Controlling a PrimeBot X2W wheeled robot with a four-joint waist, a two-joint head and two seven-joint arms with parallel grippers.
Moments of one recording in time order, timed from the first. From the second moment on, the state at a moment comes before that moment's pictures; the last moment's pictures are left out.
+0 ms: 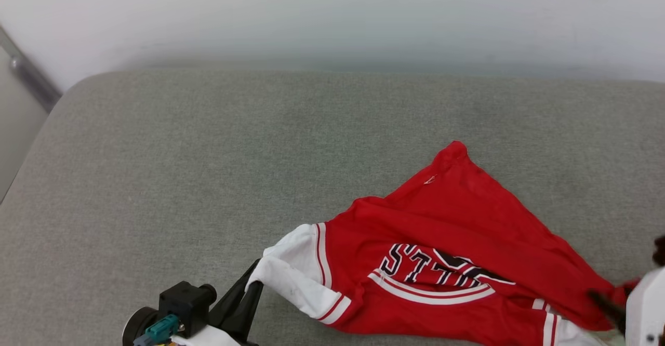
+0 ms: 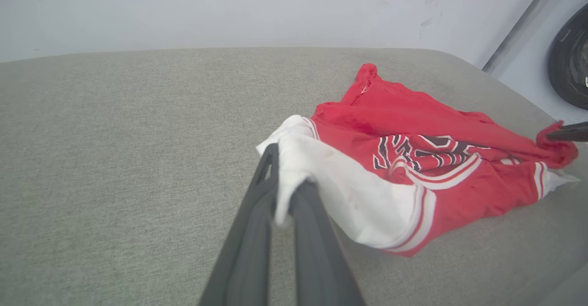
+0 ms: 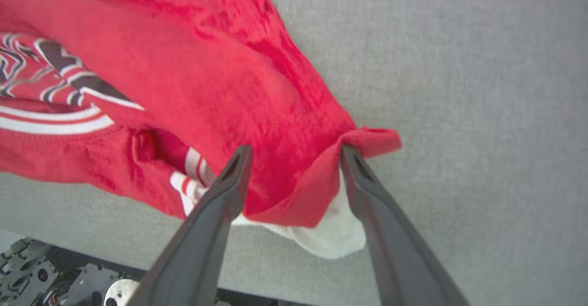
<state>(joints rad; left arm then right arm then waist) -0.05 0.56 -0.66 -0.13 -0.68 0.20 -0.16 0.05 -0.43 -0.09 -0.01 0.50 0.13 0.82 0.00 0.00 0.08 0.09</state>
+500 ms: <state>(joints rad) -0.16 0.54 -0.70 -0.20 -0.63 0.17 -0.15 -0.38 -0.42 0.03 0.00 0.48 0.13 0.97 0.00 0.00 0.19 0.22</state>
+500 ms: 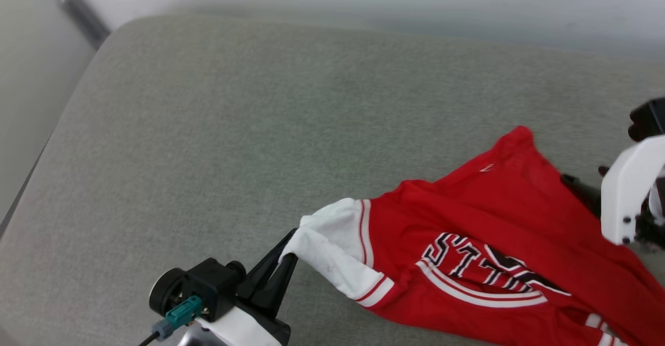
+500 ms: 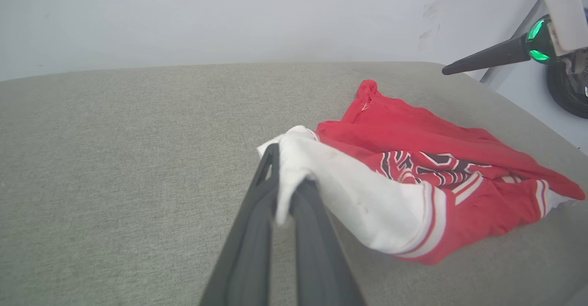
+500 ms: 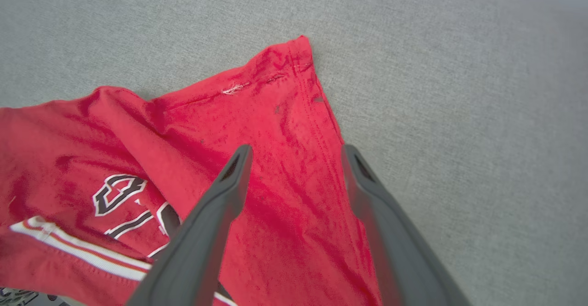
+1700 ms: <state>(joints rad) -0.26 0.49 -0.75 -0.19 -0.60 0.12 -0.17 -0.67 -0.47 0.18 0.51 0.39 0.13 0.80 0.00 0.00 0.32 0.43</state>
